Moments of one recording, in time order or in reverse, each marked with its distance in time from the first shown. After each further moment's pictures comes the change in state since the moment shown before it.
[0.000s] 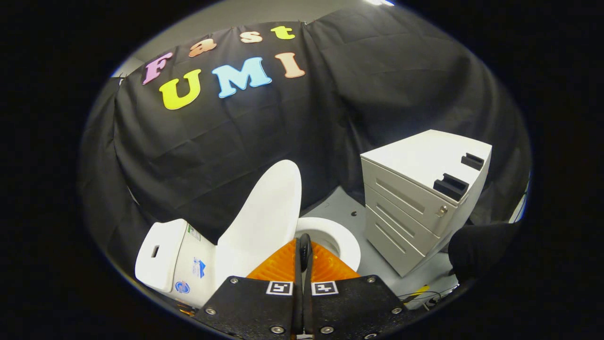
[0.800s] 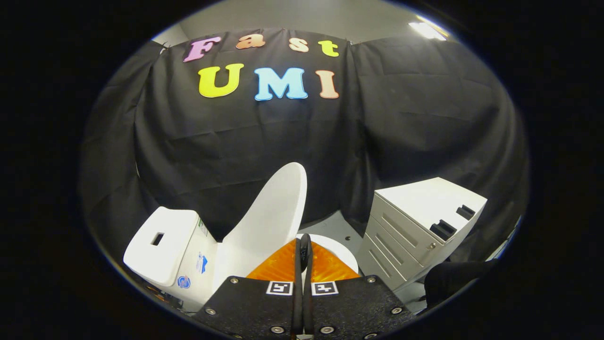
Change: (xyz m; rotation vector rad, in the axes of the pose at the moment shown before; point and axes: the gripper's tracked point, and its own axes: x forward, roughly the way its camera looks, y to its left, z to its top) arm -0.041 0.078 0.037 -0.239 -0.108 0.015
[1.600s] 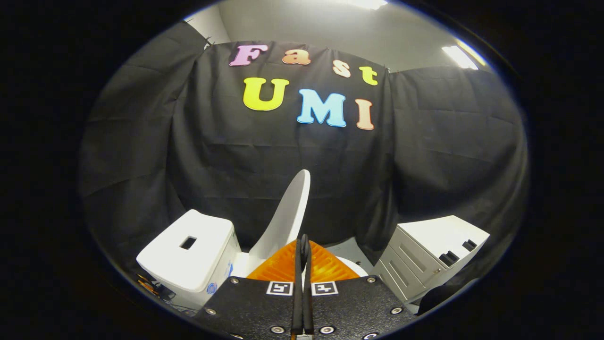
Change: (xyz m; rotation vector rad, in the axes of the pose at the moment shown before) arm -0.044 0.103 0.045 -0.157 -0.144 0.131
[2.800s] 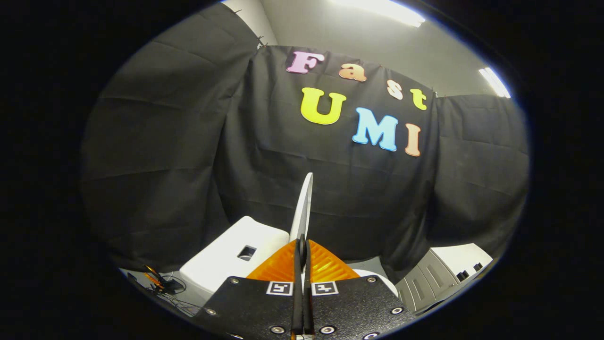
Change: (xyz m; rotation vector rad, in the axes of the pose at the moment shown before) arm -0.019 0.159 0.026 -0.162 -0.069 0.200
